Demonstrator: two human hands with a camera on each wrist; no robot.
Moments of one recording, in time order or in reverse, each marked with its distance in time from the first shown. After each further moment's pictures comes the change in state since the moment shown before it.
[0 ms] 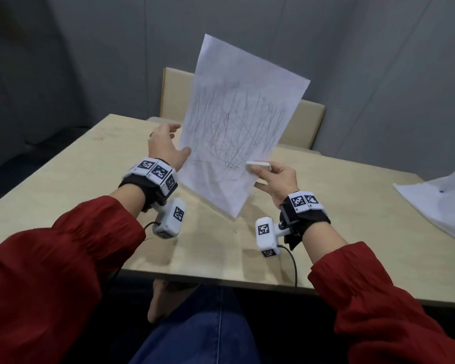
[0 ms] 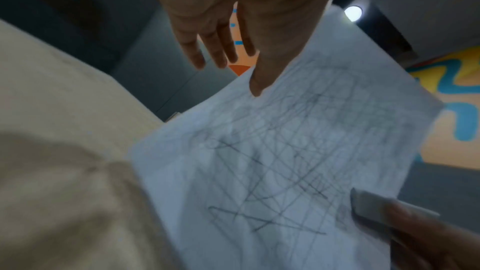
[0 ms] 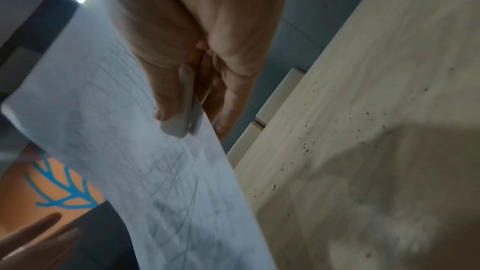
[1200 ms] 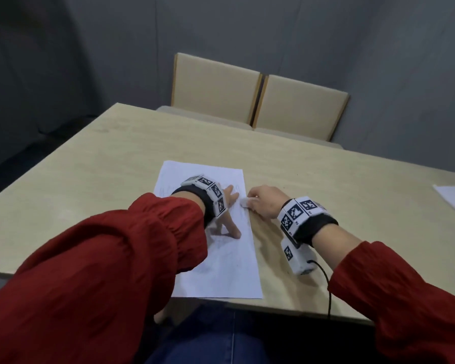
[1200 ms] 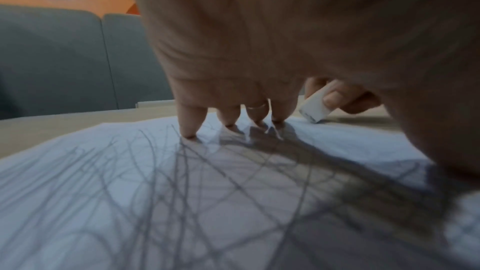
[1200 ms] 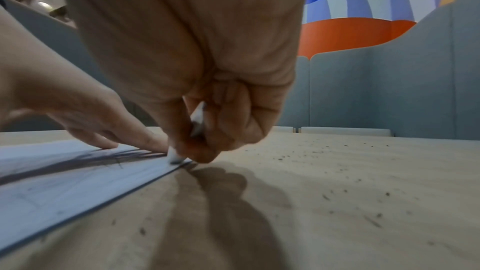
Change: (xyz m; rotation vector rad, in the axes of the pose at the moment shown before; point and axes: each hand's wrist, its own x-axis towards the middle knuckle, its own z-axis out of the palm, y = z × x) left_hand -0.025 -0.021 0.084 0.987 -1.225 0.186; right_hand 0.031 0.040 0.026 -1.438 -0.491 0.042
